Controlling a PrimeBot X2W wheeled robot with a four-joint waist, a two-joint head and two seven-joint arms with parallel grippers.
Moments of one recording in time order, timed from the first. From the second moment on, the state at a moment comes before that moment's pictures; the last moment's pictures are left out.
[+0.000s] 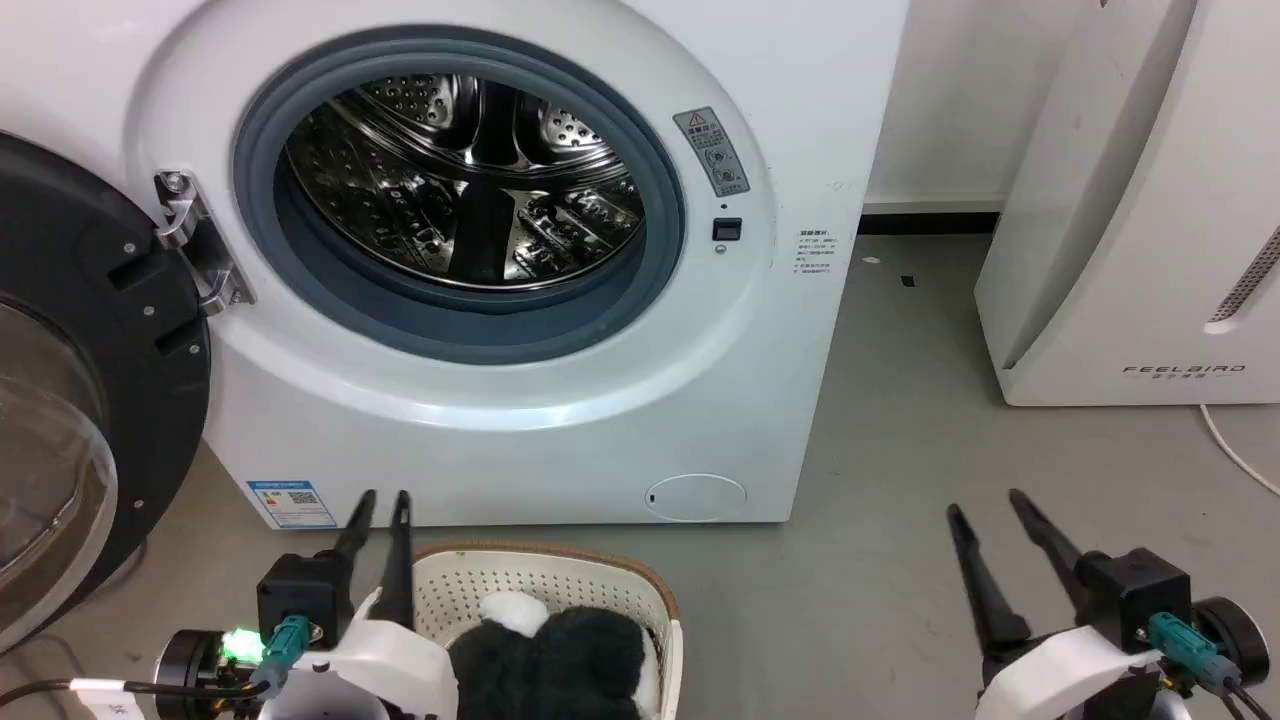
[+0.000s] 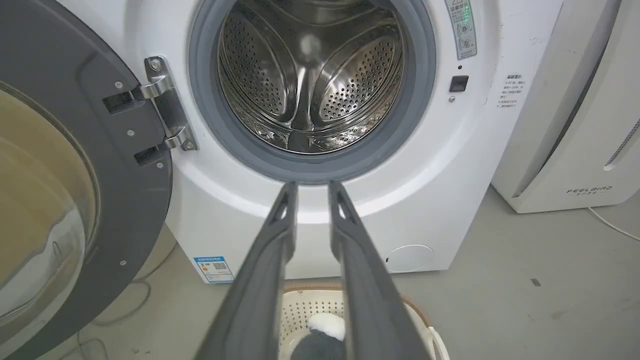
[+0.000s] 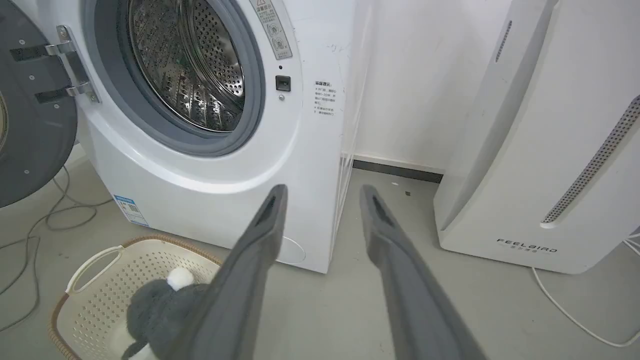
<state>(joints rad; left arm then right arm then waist) 0.00 0.05 0.00 0.00 0.00 0.00 0.00 0.01 -0.05 0.00 0.00 0.01 0.13 0.00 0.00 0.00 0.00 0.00</state>
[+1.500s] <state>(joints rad) -0.11 0.06 -0.06 0.25 -0.04 0.00 -0.08 -0.01 -0.05 -0.02 -0.03 0.06 0.13 -0.08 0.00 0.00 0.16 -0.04</state>
